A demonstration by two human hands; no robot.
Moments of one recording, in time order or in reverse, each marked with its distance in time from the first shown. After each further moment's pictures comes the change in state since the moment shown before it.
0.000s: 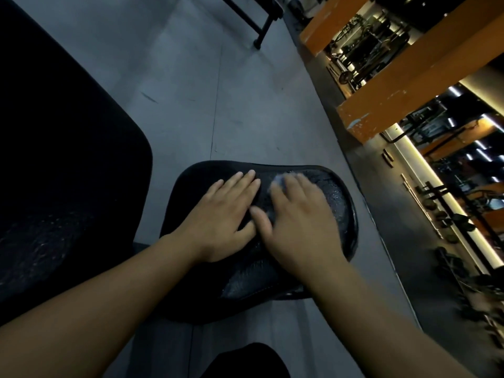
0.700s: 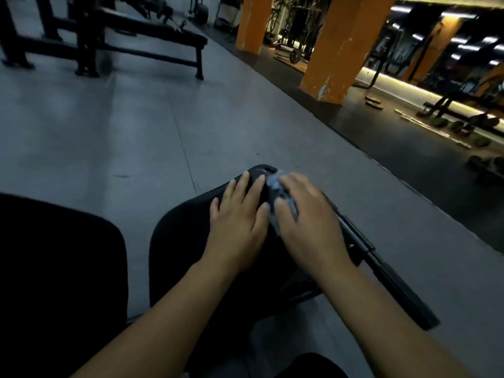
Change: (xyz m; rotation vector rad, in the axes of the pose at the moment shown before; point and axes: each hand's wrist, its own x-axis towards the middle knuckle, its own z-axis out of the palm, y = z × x) left_hand 0.053 0.095 0.007 -0.027 0.003 -0.040; right_hand -0.043 0.060 0.020 0.851 0.412 0.399
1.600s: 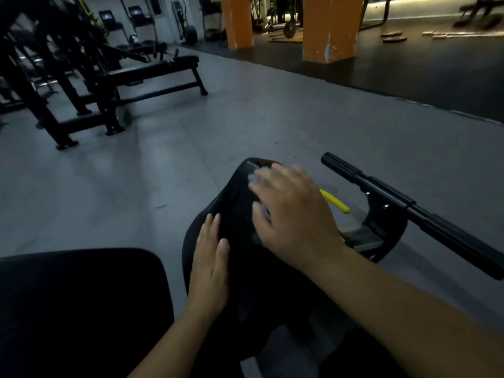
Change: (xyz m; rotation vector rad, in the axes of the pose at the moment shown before) left_hand -0.060 -0.059 -0.002 -0.130 0.048 -0.086; right_hand -0.019 0.006 0.007 -0.183 0.167 -0.210
